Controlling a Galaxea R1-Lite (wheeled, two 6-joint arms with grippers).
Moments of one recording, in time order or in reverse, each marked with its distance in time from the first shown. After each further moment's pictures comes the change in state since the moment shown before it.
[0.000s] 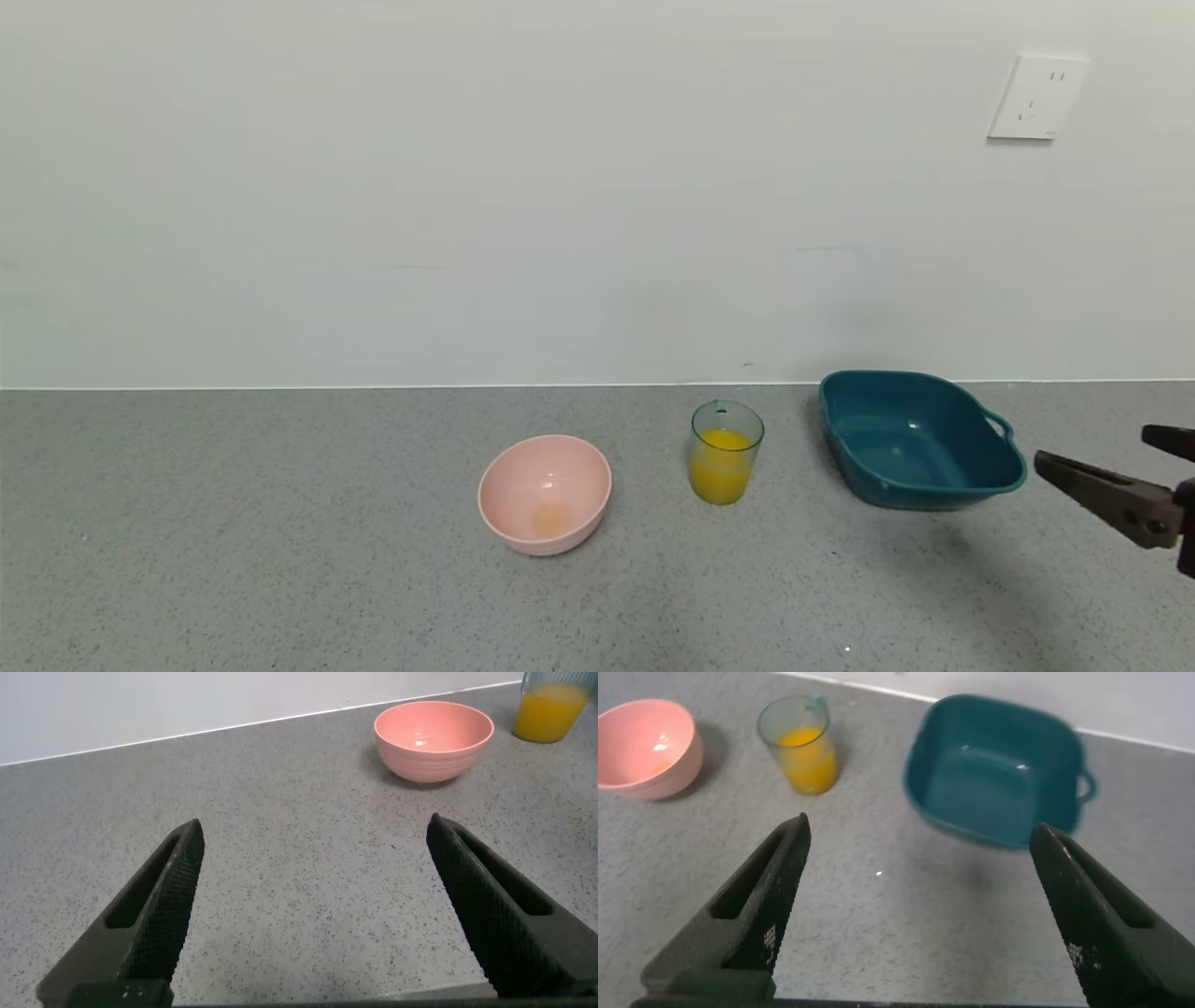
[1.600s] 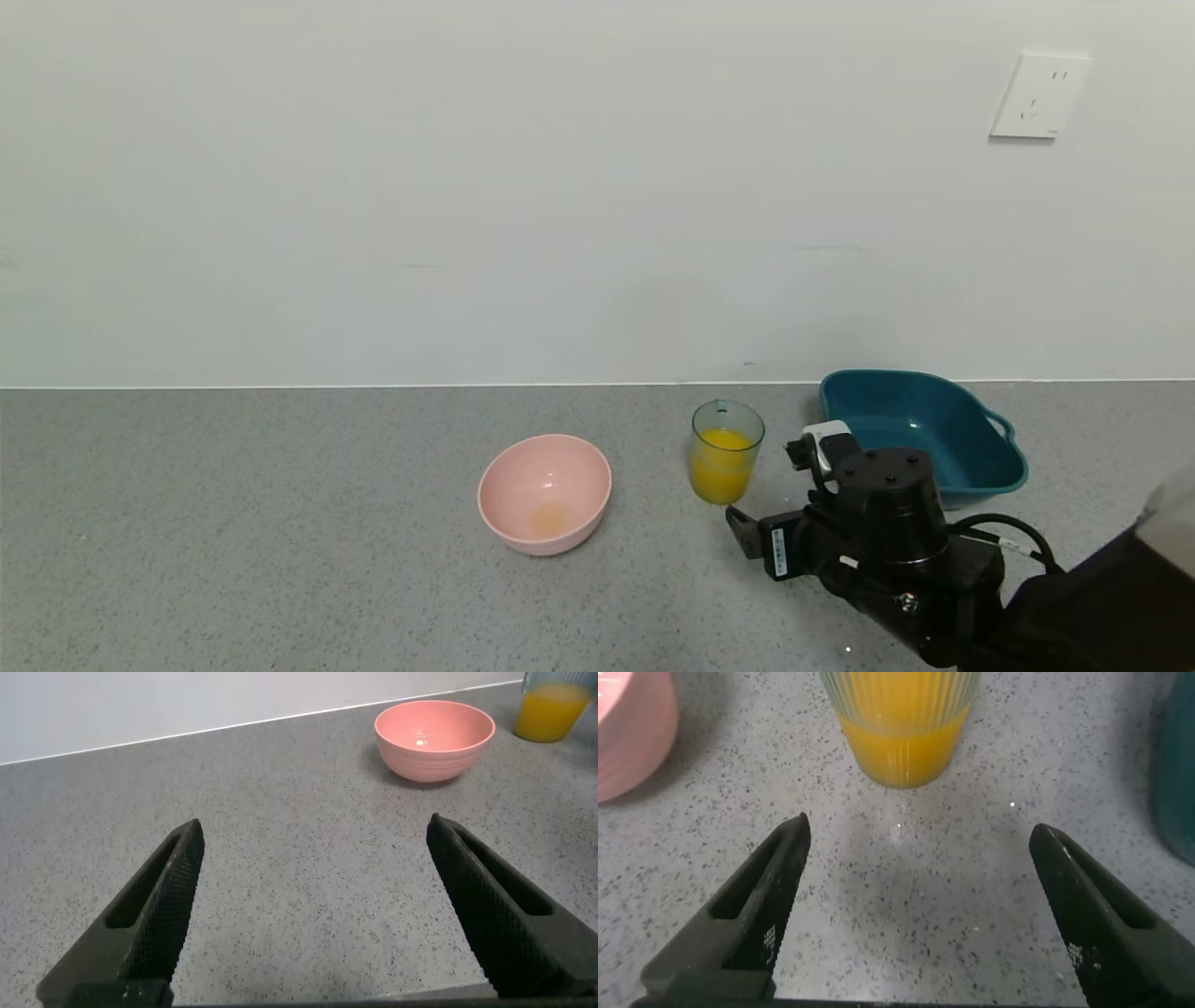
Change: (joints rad) left arm 0.000 0.000 0.000 0.000 0.000 0.000; right arm 0.385 0.929 0.009 -0.779 -0.309 0.212
